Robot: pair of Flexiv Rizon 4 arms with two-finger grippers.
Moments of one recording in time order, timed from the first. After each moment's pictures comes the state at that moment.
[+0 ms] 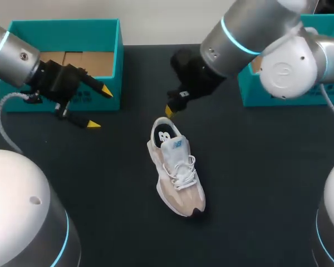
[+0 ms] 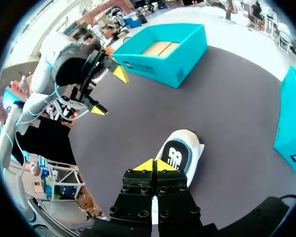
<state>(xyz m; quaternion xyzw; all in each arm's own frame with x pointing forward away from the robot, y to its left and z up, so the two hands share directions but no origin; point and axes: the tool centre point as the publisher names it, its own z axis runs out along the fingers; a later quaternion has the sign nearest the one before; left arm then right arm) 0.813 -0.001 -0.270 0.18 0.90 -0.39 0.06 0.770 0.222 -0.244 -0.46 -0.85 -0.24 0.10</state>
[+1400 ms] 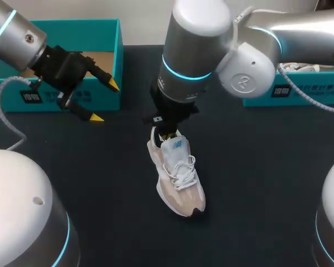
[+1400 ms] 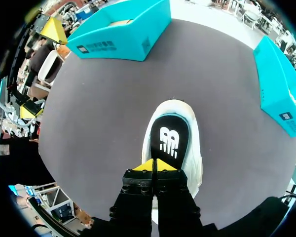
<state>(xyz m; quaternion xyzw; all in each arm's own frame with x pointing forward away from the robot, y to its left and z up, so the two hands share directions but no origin) 0.794 -0.030 -0.233 0.22 0.90 -0.37 0.04 0.745 0.235 -0.304 -0.56 -0.82 -0.10 0.02</state>
